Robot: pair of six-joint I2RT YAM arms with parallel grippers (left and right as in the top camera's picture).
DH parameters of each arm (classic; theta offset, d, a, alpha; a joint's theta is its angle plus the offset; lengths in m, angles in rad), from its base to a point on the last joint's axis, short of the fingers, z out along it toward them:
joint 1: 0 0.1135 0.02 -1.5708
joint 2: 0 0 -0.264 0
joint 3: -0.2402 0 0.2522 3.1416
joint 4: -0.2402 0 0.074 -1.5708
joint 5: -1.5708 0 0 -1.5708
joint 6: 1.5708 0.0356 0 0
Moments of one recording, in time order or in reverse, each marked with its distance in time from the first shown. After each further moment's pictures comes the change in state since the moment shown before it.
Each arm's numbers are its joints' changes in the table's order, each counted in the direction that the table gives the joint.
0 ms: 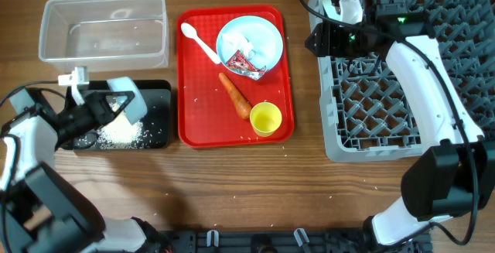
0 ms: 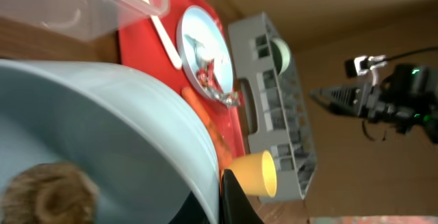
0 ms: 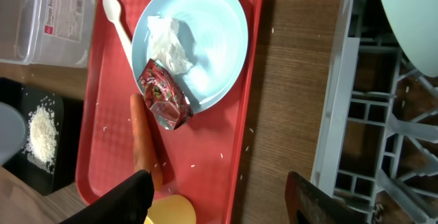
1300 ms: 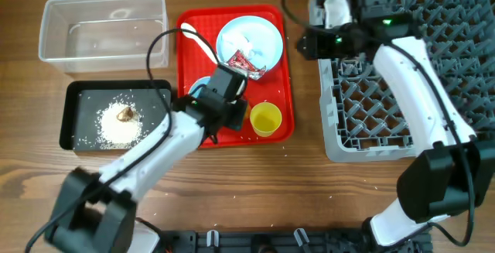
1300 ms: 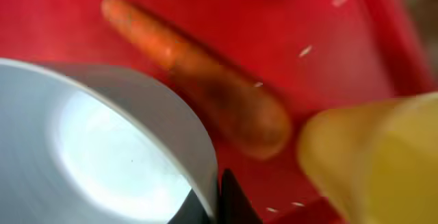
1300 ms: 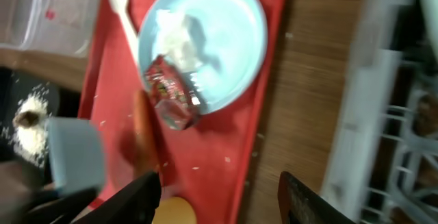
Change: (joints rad) left arm -1.196 -0.054 -0.010 0.286 1.307 -0.508; right arm 0.092 0.000 0.000 0.031 -0.037 -0.023
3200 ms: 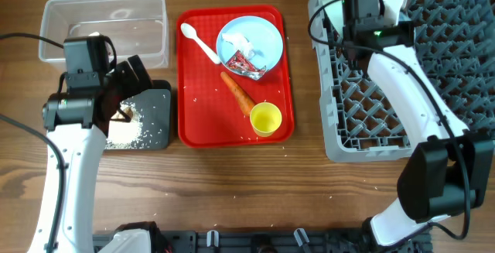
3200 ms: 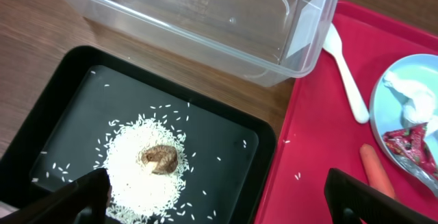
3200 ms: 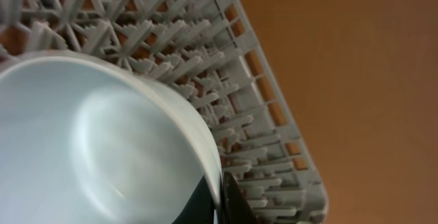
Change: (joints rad) left arm 0.634 -0.289 -0.178 -0.291 0.051 -0.135; right arm -0.018 -0.001 0.158 0.180 -1.437 -0.016
